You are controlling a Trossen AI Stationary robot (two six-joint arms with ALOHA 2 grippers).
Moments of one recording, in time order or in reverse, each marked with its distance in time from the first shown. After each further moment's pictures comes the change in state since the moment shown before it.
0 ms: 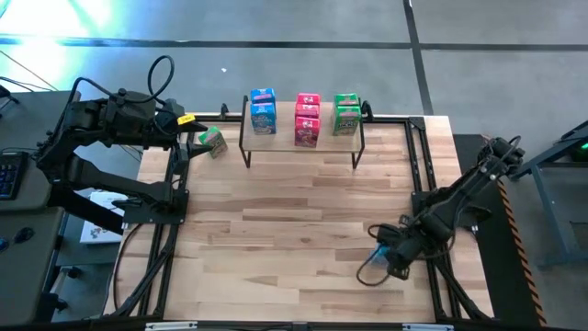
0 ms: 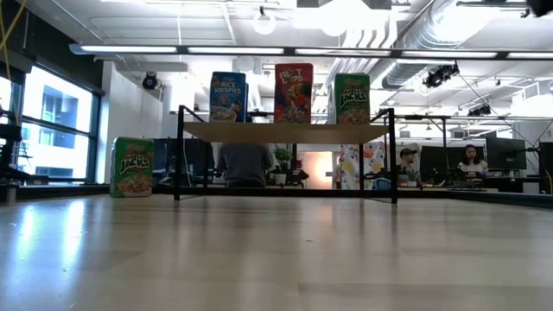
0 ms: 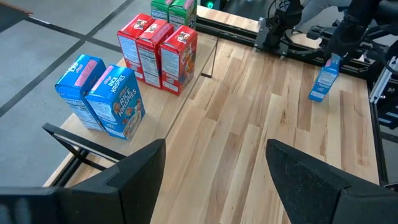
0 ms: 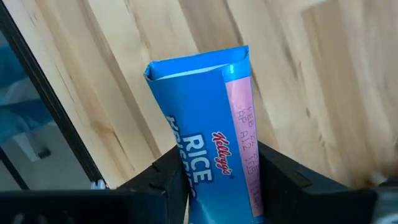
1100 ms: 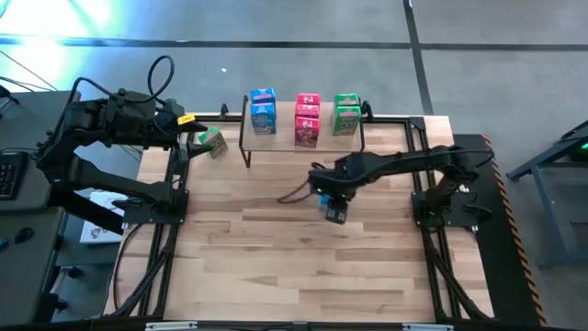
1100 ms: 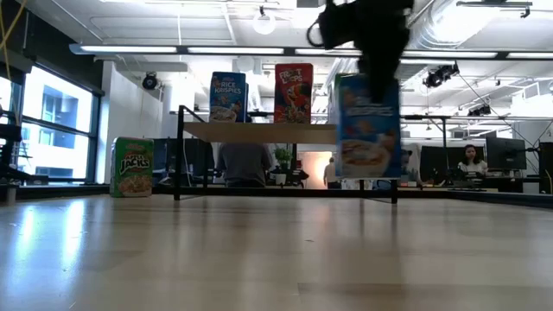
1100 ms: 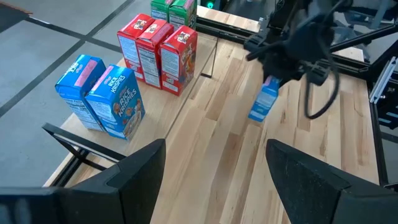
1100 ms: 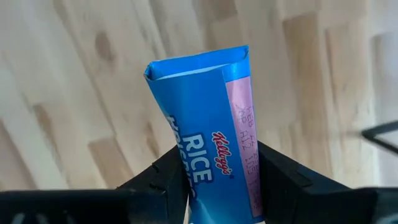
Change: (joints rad) left arm 0.000 0.000 0.000 0.001 0.000 0.000; right arm -0.692 0.449 0.553 -0.184 0.031 -0.816
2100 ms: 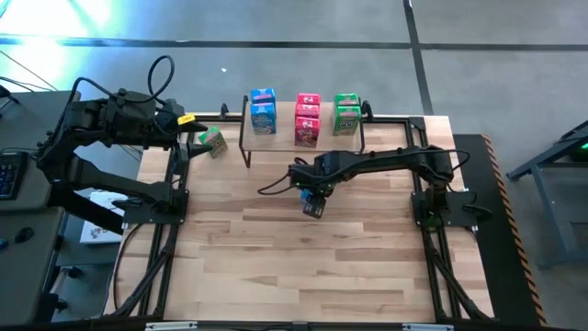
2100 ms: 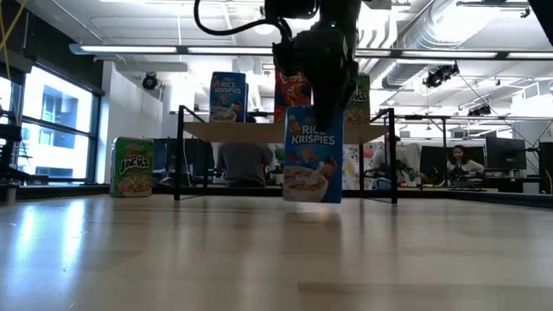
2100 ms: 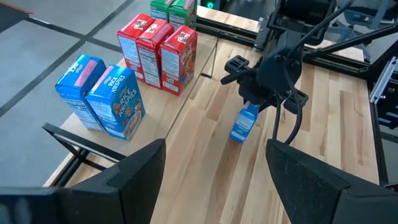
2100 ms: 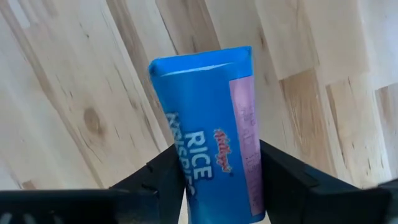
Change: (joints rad) left arm 0.000 0.000 0.000 0.000 0.000 0.000; right arm -0.064 0.200 0.135 0.110 0.015 0.008
